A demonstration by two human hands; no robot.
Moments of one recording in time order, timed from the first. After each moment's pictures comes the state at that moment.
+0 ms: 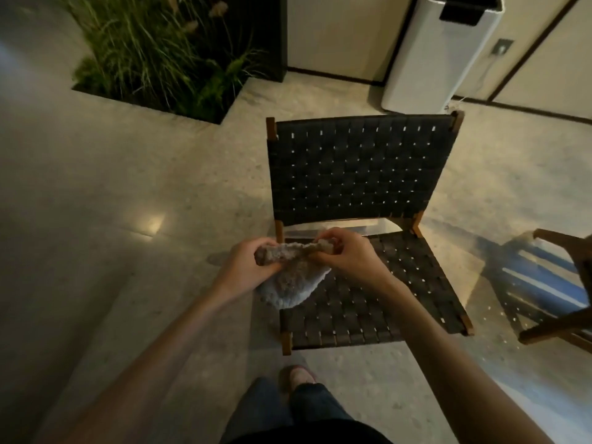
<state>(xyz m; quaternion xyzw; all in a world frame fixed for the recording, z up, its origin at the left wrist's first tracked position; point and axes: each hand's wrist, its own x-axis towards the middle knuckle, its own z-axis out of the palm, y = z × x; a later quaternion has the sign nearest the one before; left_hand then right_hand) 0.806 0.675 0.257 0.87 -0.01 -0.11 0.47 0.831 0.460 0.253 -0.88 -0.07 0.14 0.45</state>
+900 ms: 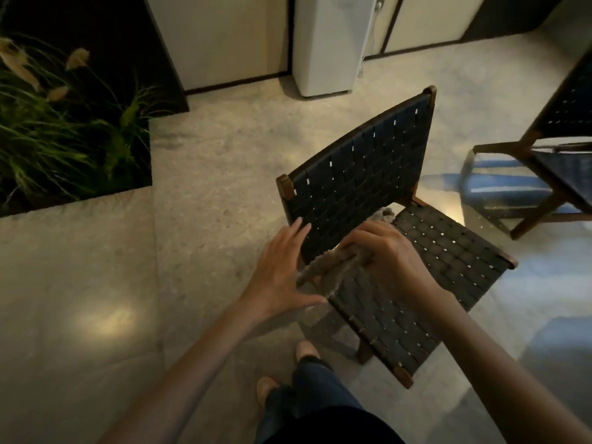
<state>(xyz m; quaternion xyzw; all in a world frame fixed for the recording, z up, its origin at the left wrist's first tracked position) 1.083 0.865 0.238 0.87 -0.39 -0.19 0.25 0.989 0.674 0.300 -0.97 -0.02 -0.09 0.23</state>
